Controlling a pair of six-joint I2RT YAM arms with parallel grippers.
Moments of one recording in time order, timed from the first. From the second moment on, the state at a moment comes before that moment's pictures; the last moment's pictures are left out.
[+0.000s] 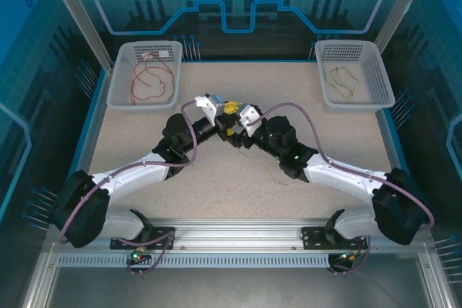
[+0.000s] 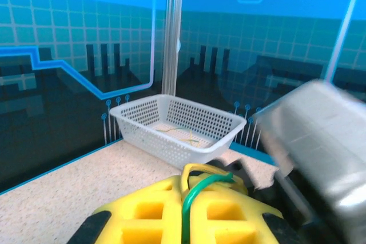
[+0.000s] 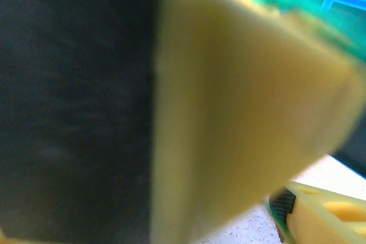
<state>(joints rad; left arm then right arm) -0.62 1.33 0.70 0.79 0.27 -0.13 0.79 1.35 0.76 0.42 0.03 -0.18</state>
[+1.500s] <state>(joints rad) -0.71 0.89 0.45 0.67 0.16 -0.03 -0.05 1.76 1.44 0.00 0.15 -0.14</state>
